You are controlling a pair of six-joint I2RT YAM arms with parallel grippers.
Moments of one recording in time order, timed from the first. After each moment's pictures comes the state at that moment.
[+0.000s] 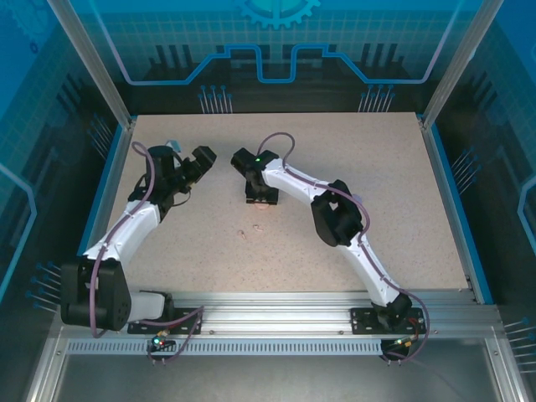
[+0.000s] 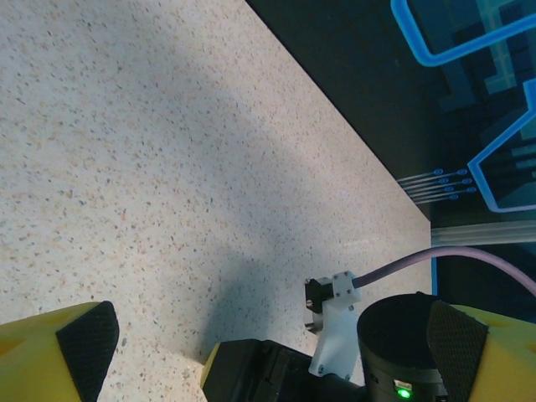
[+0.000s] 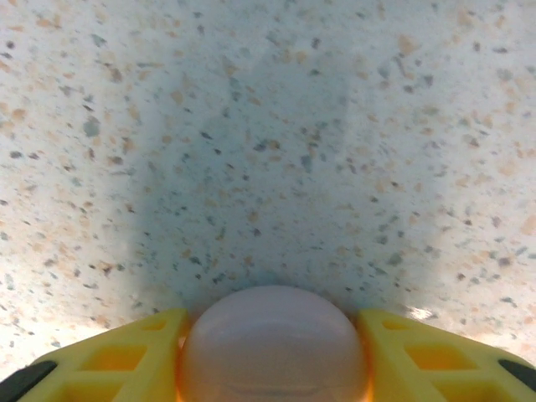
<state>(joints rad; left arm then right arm) -0.06 1.31 0.86 -0.08 0.28 -0.90 0.75 2.46 2.16 -1.11 0.12 0.85</state>
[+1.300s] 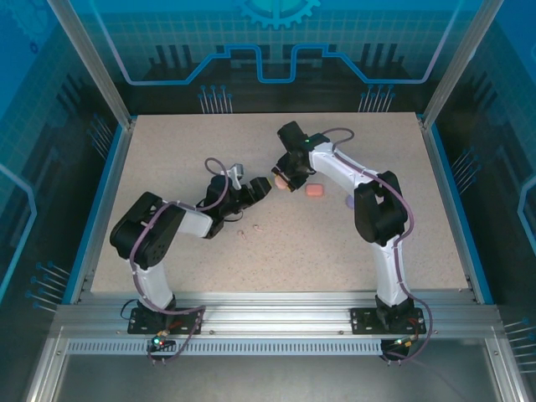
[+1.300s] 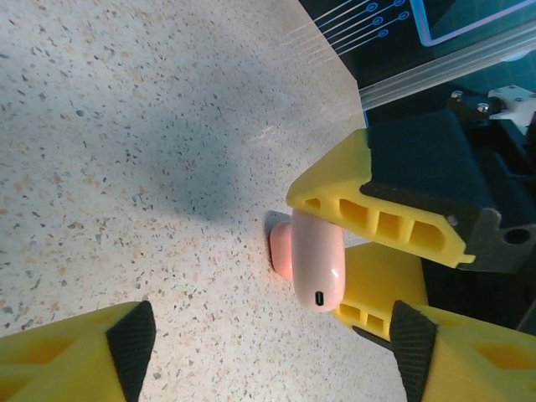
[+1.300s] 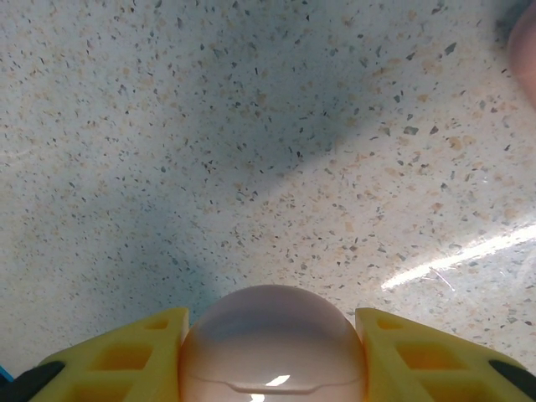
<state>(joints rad) -0.42 1.84 0.70 0.81 0.33 -1.00 0.52 2.15 1.82 -0.87 -0.14 1.31</state>
